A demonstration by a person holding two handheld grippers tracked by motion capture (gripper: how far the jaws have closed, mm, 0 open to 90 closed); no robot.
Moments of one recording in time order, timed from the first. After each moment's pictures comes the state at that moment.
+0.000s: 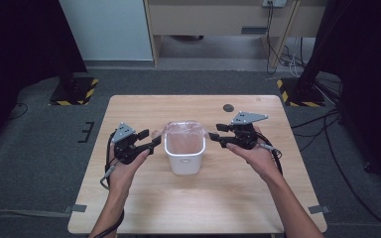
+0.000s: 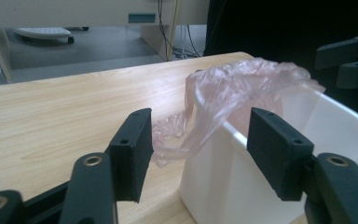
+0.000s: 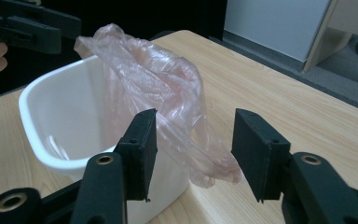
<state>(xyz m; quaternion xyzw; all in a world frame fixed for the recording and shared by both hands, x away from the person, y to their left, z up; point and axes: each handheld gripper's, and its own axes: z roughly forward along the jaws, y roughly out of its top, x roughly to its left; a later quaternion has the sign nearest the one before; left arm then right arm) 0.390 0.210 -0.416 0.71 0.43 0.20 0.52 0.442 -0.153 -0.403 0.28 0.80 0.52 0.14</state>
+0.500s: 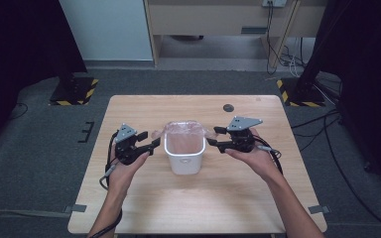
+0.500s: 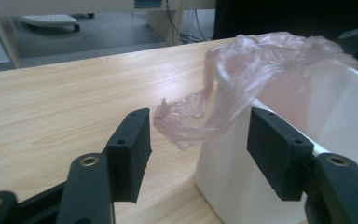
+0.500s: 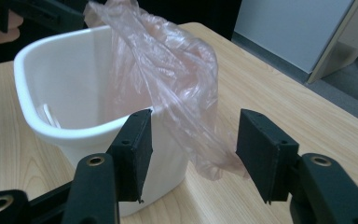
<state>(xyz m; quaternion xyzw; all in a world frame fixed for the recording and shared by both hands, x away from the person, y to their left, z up) 0.399 0.212 -0.428 0.71 0.44 0.21 0.50 0.443 -0.147 -0.418 0.22 0.82 0.50 0.15</state>
